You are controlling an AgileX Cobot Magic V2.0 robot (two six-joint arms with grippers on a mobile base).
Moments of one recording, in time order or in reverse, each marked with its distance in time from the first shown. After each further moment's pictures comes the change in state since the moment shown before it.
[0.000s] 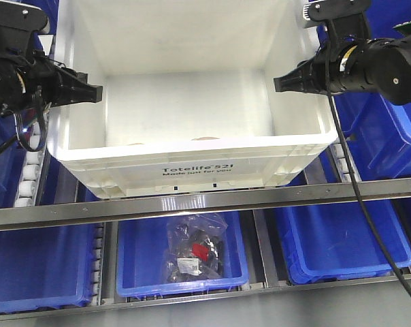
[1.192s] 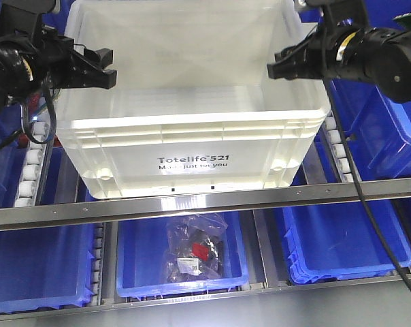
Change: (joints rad) left arm -0.021 -0.014 -0.011 0.036 -0.181 0.033; right arm 0.012 -0.031 -0.008 -0.009 -0.122 -0.028
